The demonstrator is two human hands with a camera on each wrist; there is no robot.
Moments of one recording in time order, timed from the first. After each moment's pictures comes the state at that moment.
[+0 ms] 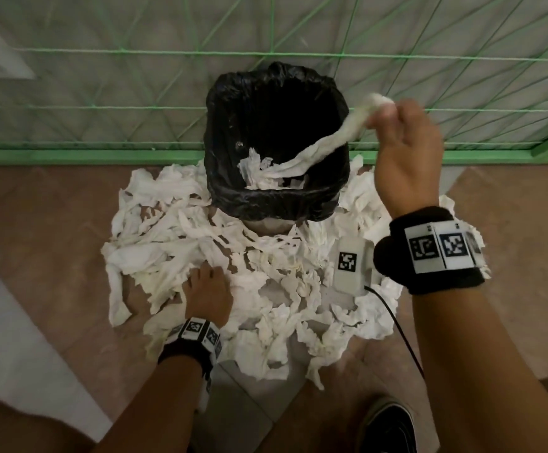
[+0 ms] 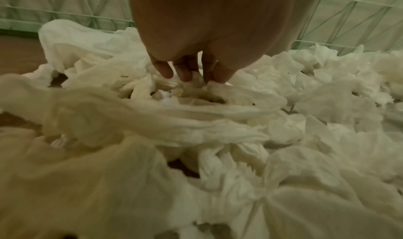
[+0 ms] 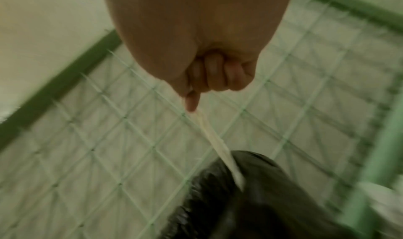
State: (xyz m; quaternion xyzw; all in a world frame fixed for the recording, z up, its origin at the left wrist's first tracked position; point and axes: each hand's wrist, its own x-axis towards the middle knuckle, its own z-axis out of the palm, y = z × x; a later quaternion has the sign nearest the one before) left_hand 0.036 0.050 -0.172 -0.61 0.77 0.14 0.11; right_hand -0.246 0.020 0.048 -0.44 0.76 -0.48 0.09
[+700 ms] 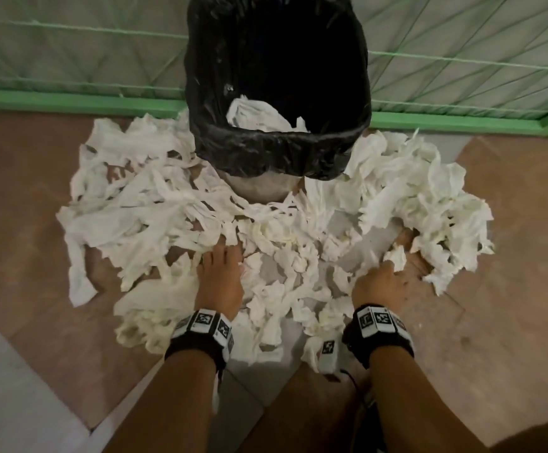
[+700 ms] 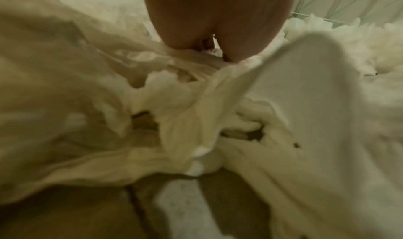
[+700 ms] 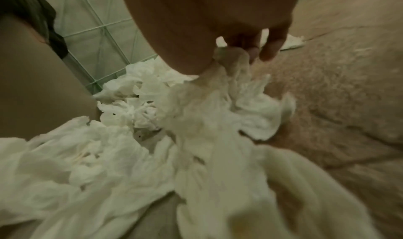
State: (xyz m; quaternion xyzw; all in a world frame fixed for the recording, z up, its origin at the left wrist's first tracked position) left_hand 0.012 0.082 -0.208 -0.56 0.79 0.25 0.01; right_hand -0.213 0.174 -0.173 -0.13 0.97 -0.02 0.18
